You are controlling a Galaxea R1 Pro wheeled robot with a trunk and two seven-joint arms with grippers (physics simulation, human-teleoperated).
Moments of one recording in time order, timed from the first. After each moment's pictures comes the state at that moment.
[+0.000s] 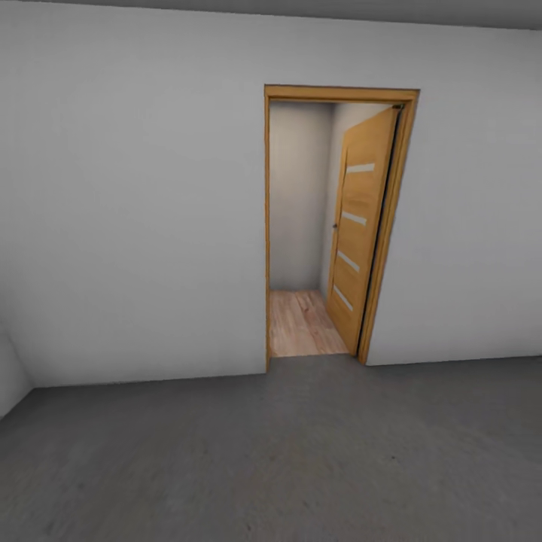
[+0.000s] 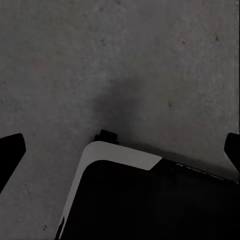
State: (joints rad) left arm -0.26 0.03 -0.05 -0.01 0.38 -0.07 0.02; right arm -0.15 -0.04 0.19 0.03 -0.27 -0.19 -0.04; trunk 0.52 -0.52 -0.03
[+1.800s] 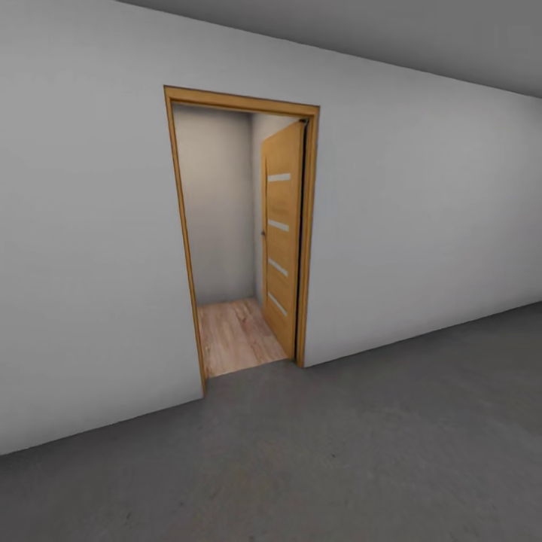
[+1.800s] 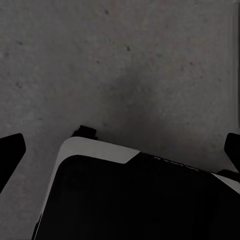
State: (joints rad) left arm -0.26 -0.02 -0.06 0.00 0.38 -0.06 0.03; right arm -0.15 -0.04 0.20 0.03 -0.26 -0.18 -0.05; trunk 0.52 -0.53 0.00
